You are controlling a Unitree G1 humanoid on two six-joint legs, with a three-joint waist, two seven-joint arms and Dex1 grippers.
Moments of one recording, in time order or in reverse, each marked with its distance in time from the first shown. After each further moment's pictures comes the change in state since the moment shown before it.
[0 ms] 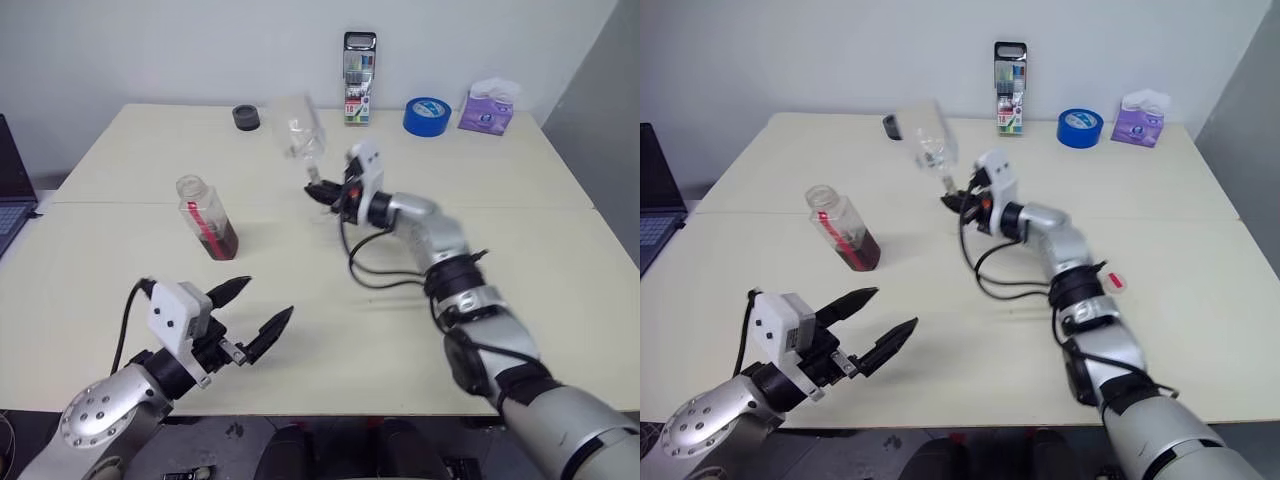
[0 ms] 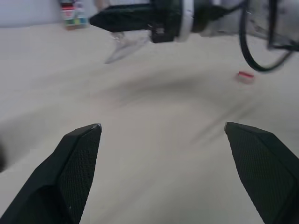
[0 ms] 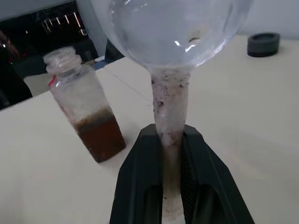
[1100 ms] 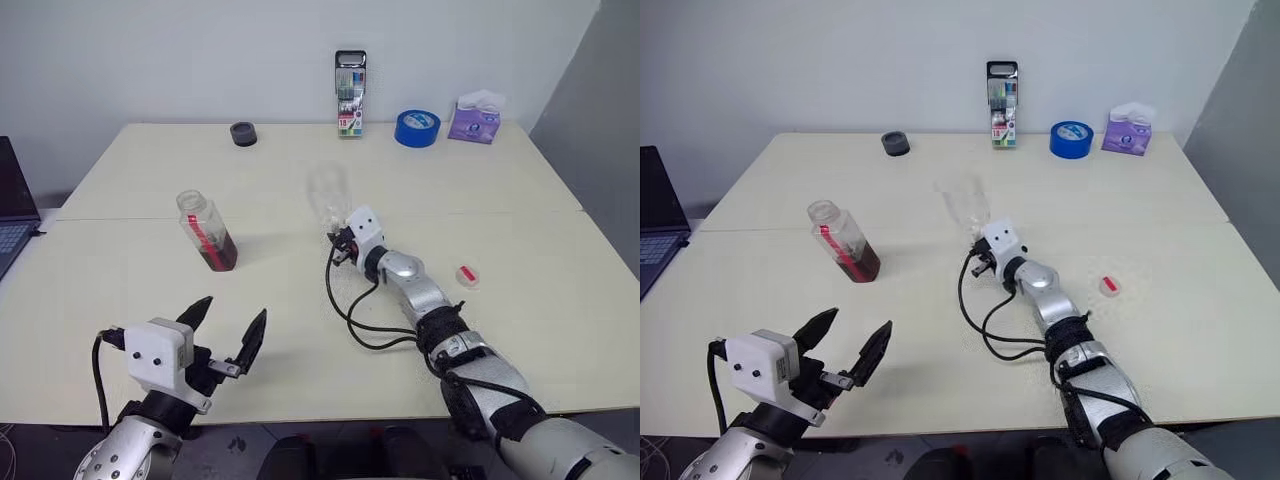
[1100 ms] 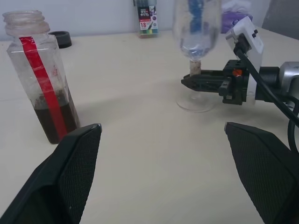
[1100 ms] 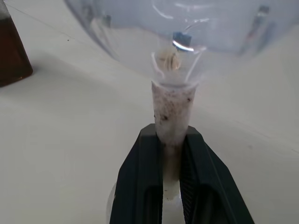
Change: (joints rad) left arm 0.190 -0.187 -0.095 -0.077 0.166 -0.130 0.180; right arm 0.221 -0.025 0.079 0.050 -0.185 -0.127 -0.257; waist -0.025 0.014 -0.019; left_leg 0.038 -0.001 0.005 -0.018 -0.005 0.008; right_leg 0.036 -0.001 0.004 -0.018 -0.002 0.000
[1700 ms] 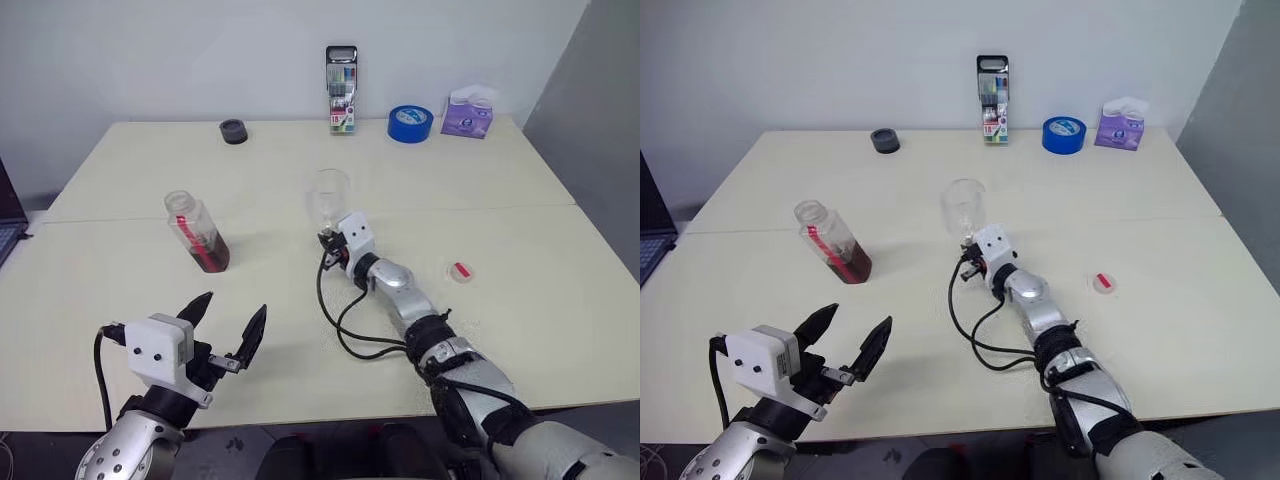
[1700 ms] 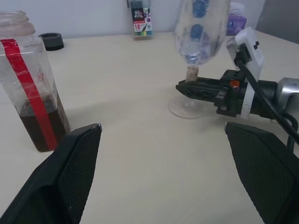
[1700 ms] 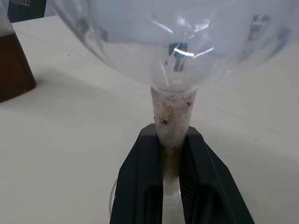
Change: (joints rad) left arm -0.039 -0.005 0.001 0.018 0.002 -0.001 0.003; right arm -0.067 0.097 -0.005 0.196 0.022 -0.237 -0.059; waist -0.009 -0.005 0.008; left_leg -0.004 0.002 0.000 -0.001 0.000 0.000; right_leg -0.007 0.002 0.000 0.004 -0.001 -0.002
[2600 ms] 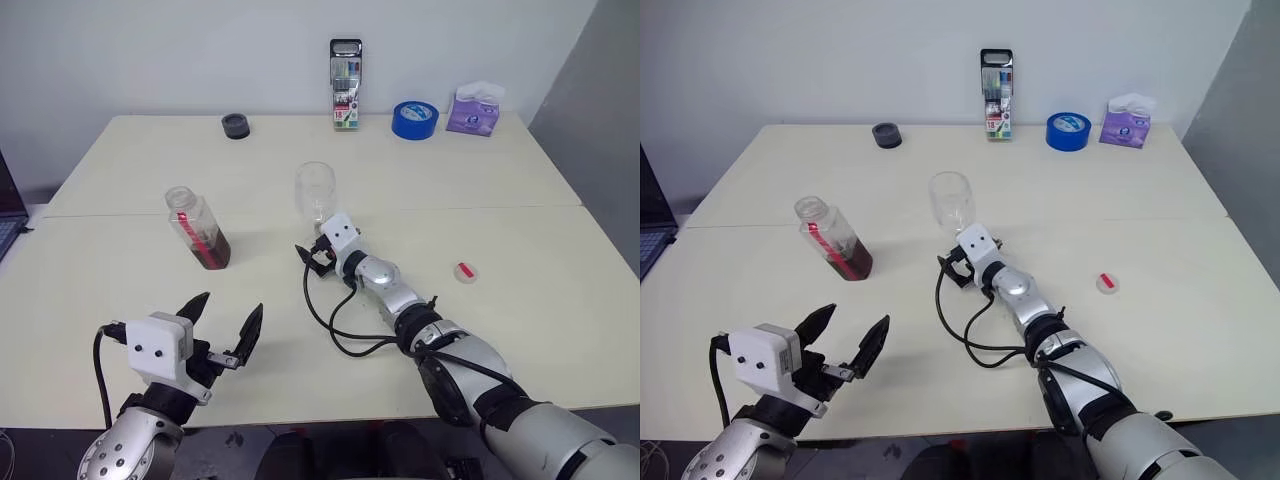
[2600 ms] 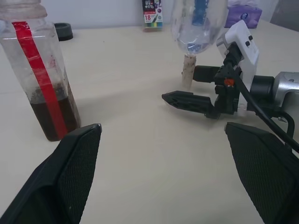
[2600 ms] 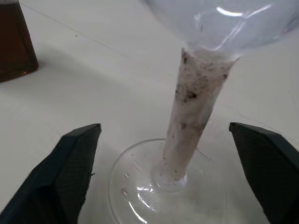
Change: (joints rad) left arm -0.025 0.005 0.001 0.031 0.010 0.001 0.014; right arm -0.108 0.012 0.001 0.225 -0.072 -0.115 -0.059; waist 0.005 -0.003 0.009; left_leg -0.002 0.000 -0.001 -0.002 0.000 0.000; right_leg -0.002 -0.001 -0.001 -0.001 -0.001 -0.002
